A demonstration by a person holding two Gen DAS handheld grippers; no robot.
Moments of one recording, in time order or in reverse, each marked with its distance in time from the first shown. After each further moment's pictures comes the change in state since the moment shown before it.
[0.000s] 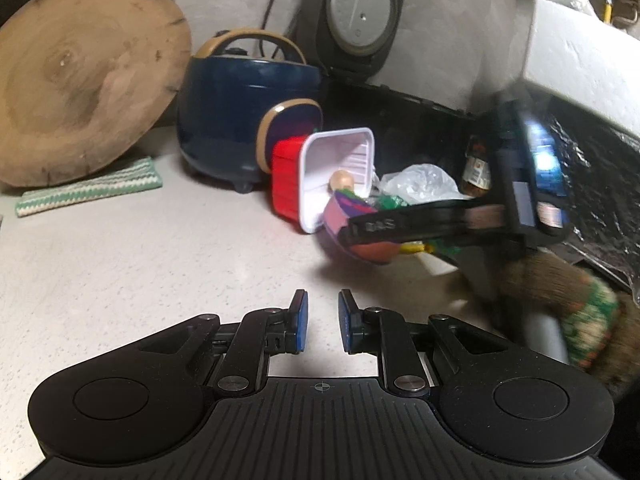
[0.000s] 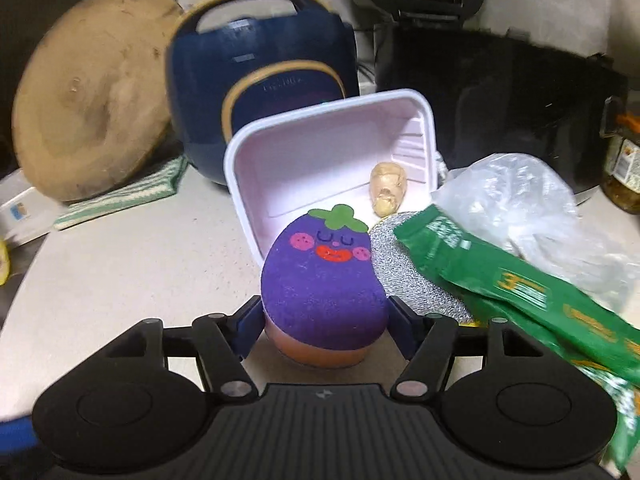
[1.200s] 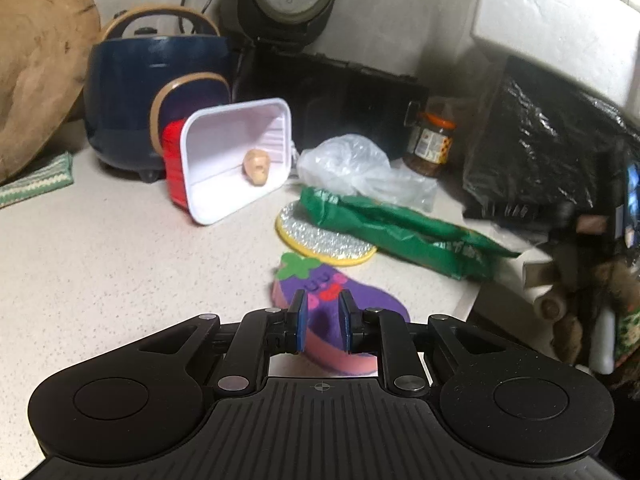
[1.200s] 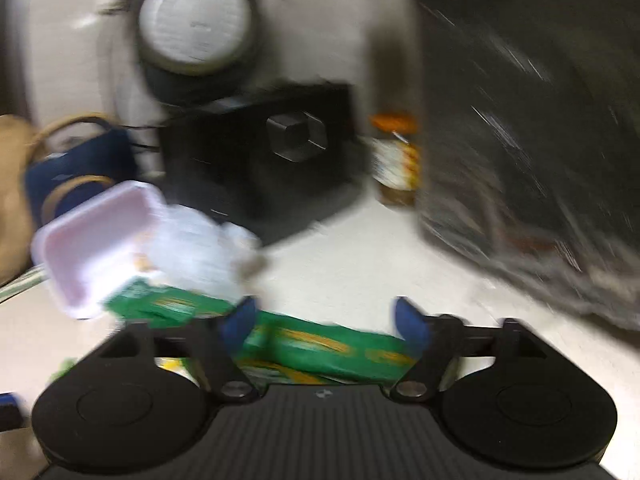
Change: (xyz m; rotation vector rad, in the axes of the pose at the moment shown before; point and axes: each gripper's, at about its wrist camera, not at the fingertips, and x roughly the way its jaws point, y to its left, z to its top) left arm 0.048 -0.067 0.009 0.049 0.062 -0.101; right arm -0.087 -0.201 -0.041 0.260 -0.155 -0.270
